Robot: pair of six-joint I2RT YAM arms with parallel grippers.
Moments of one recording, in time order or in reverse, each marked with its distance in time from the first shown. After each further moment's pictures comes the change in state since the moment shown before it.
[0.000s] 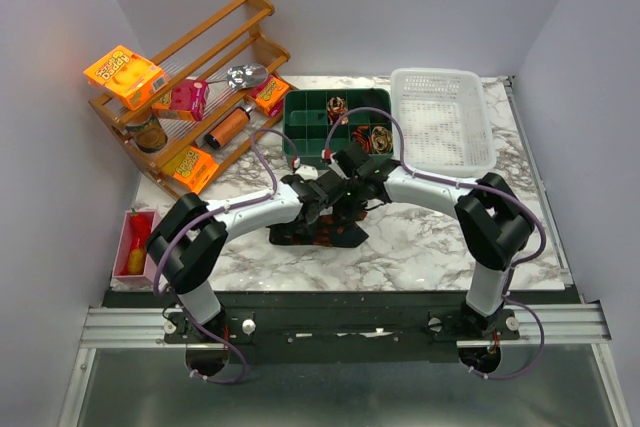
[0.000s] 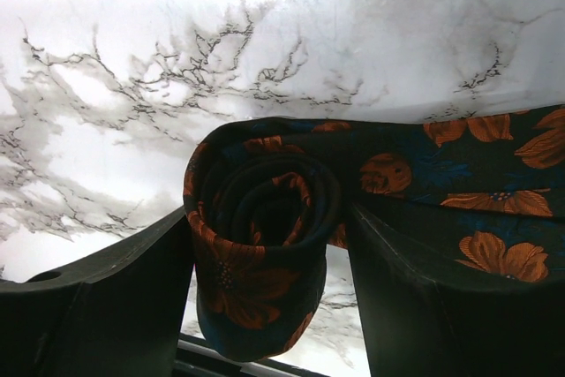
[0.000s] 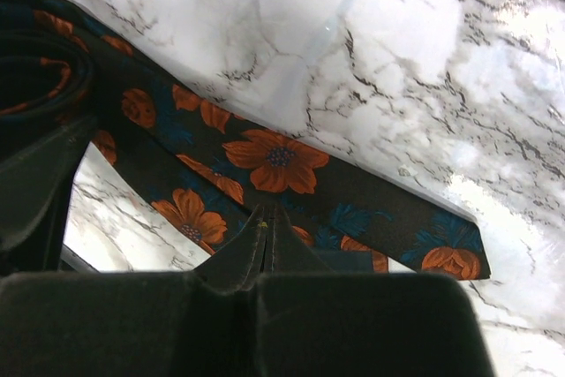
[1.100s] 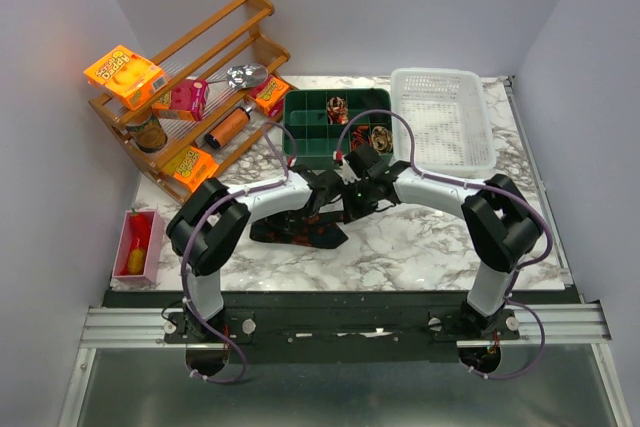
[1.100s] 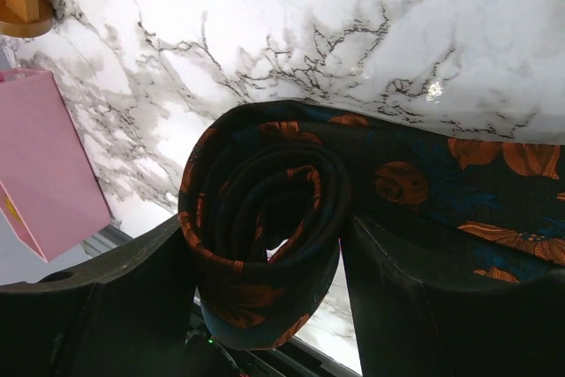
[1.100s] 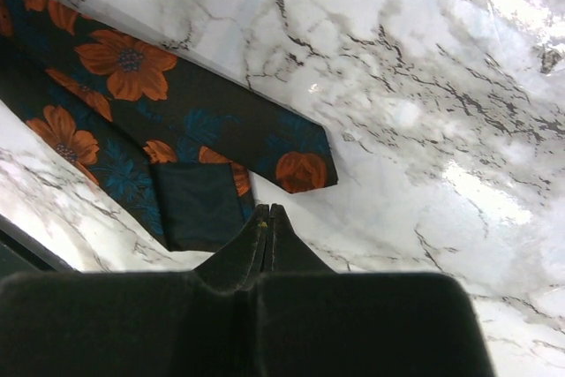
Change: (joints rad) left arm 0.066 0.138 0.081 -0.202 -0.112 0.041; right arm -0.051 -0.041 -0.074 0.005 0.003 -0.022
